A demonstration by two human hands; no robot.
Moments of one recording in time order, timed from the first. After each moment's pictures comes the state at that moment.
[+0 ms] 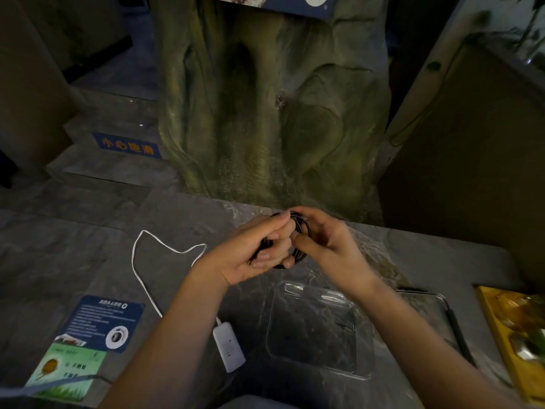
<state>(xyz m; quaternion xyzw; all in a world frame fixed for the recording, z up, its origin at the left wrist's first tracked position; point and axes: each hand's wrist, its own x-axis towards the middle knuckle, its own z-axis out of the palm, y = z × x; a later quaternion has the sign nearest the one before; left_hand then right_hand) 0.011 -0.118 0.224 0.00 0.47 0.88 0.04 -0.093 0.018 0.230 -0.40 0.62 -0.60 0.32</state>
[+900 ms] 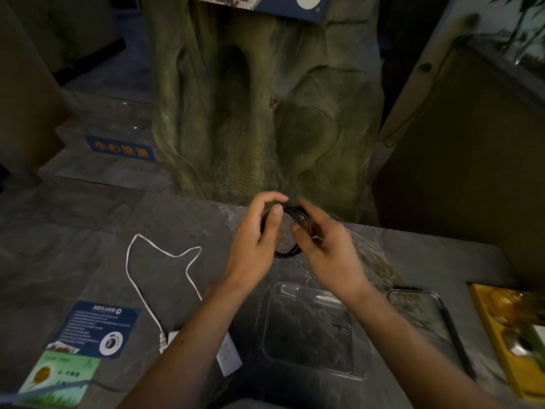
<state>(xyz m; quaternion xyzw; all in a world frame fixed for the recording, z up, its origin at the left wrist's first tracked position) -0.001 -0.094 0.216 -0.17 0.74 0.56 -0.34 -0.091 0.019 0.228 -0.39 0.77 -0.49 0.14</state>
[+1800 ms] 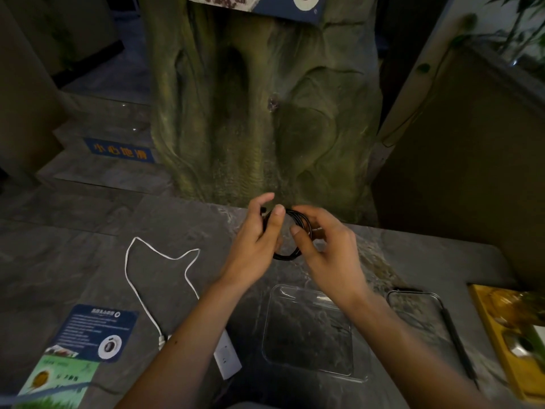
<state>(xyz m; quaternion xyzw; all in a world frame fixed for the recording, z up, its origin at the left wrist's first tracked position) -0.012 -0.101 0.201 -0.21 0.71 0.62 -0.26 -0.090 0.022 0.232 -0.43 0.75 -0.50 0.04</state>
